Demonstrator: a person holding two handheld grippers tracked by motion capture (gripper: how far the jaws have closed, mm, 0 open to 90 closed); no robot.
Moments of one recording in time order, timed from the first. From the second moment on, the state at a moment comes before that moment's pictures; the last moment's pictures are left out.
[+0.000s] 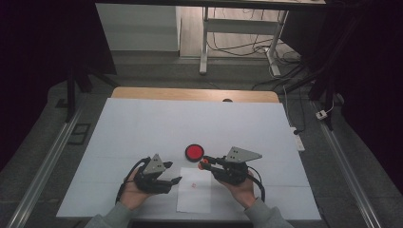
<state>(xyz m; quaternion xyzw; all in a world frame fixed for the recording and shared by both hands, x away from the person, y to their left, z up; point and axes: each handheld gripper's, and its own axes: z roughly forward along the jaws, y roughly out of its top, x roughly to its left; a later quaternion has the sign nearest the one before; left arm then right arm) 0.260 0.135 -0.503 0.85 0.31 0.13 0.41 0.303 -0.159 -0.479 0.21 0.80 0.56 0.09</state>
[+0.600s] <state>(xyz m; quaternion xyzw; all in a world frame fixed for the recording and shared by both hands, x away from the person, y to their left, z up) 0.232 0.208 -0.512 0.82 0.38 0.15 0.42 0.309 -0.165 -0.480 0.22 0.79 0.56 0.10</state>
